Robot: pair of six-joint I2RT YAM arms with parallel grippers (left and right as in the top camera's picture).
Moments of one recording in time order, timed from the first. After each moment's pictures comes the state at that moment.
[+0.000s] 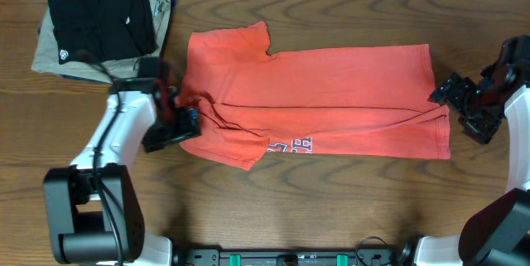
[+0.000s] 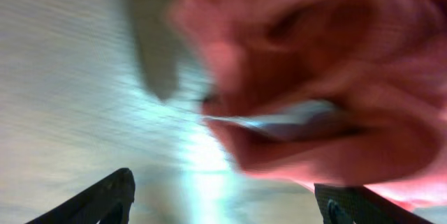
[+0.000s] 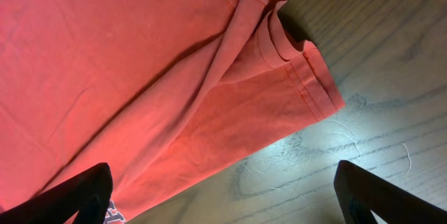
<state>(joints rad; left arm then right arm) 0.05 1.67 1.06 -0.97 0.09 -0.27 -0.37 1.60 1.33 -1.14 -0.17 0.41</state>
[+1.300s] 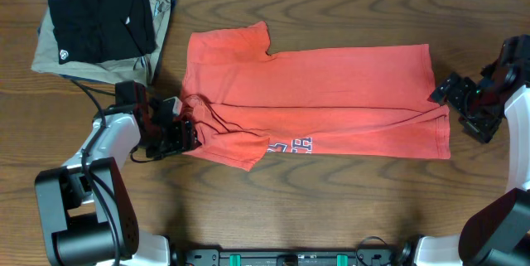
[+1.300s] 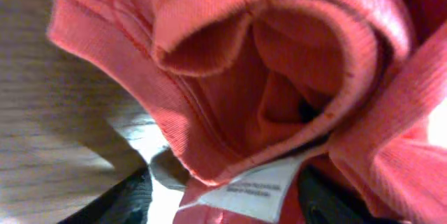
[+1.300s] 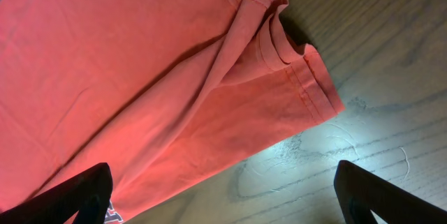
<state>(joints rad) 0.19 1.67 0.84 -0.69 0.47 0.06 -0.37 1.60 1.33 -1.13 -0.17 0.40</state>
